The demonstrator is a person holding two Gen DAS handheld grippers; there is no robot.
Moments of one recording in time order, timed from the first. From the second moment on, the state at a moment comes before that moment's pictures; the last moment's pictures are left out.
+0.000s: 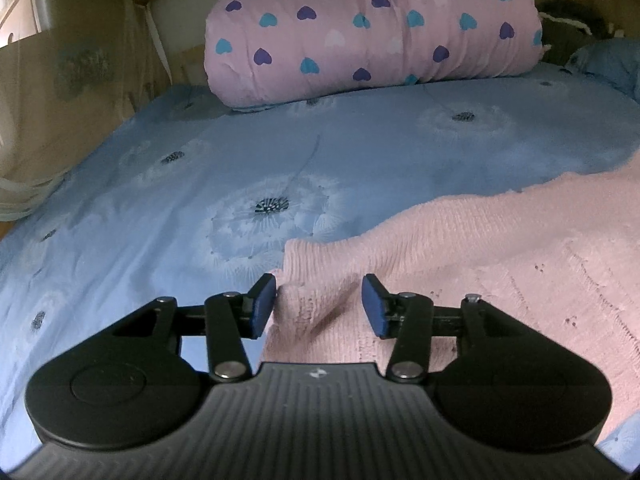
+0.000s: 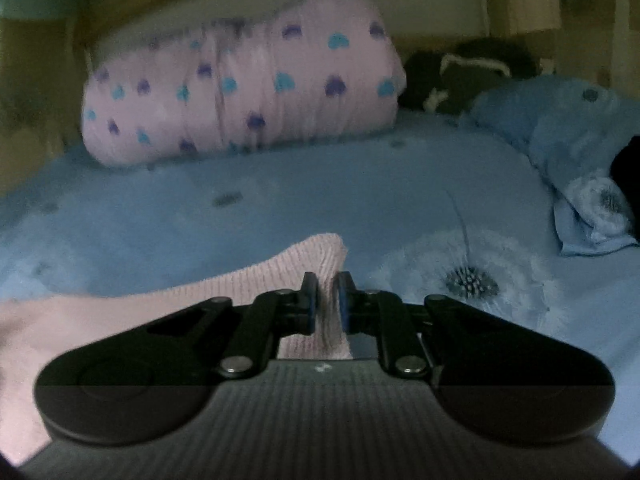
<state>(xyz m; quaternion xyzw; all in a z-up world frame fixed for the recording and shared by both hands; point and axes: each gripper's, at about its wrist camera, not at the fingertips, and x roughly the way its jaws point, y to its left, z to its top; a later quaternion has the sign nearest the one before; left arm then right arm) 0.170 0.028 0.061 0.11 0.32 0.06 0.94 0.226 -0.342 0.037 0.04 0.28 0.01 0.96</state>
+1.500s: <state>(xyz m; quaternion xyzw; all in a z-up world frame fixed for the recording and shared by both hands) 0.225 0.089 0.055 -0.02 0.31 0.02 0.95 0.095 -0.321 0.029 0.16 0.32 0.02 0.94</state>
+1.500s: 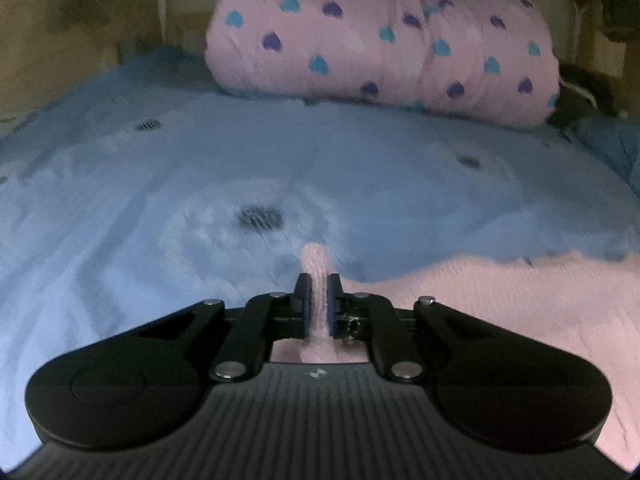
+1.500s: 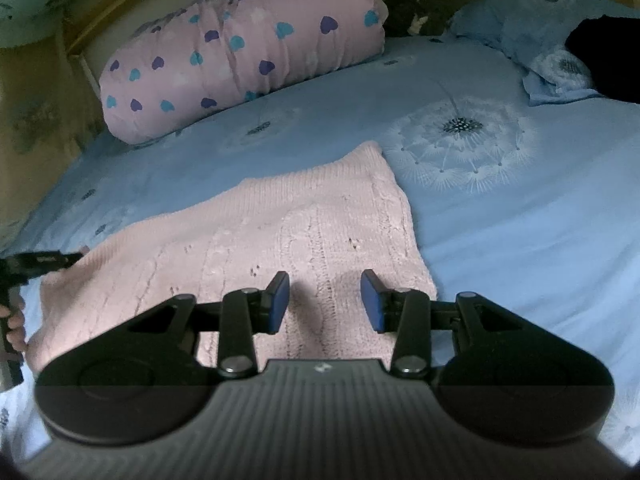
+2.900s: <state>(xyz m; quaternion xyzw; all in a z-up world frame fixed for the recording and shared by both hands) 0.095 0.084 0.066 -0.06 0.41 0.05 0.91 0.082 -0.391 0.036 0.33 0.36 -0.02 0.88</state>
